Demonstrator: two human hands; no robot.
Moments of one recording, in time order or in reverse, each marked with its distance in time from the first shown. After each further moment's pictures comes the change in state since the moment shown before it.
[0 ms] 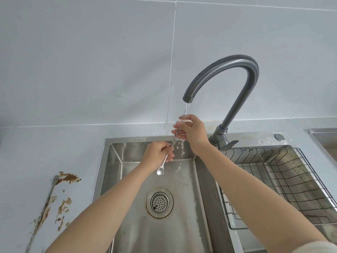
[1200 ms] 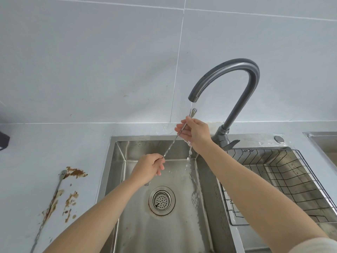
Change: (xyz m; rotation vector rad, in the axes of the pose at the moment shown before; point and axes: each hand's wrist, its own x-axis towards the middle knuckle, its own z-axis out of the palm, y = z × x) left_hand -0.053 -0.013 -0.025 0.304 0.002 -0.031; right_hand -0.009 -0.004 0.007 0.167 0.072 0.140
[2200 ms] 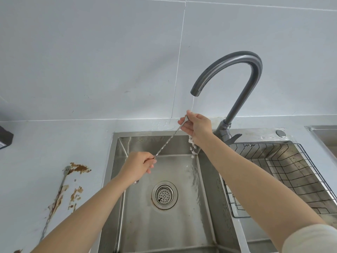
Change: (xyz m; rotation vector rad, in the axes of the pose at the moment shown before) left_hand -0.013 -0.022 -0.024 0.108 0.012 -0.003; right_hand 0.004 0.001 0.001 0.082 0.064 0.034
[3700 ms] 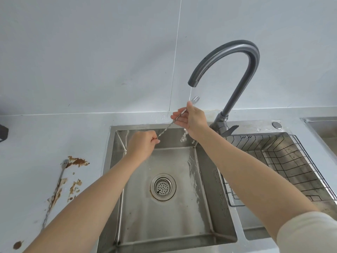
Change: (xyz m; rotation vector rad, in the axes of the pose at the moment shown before) left_hand 0.020 0.031 0.000 0.234 0.220 0.117; right_hand -0.006 0.004 0.008 -0.049 -0.046 -0.023
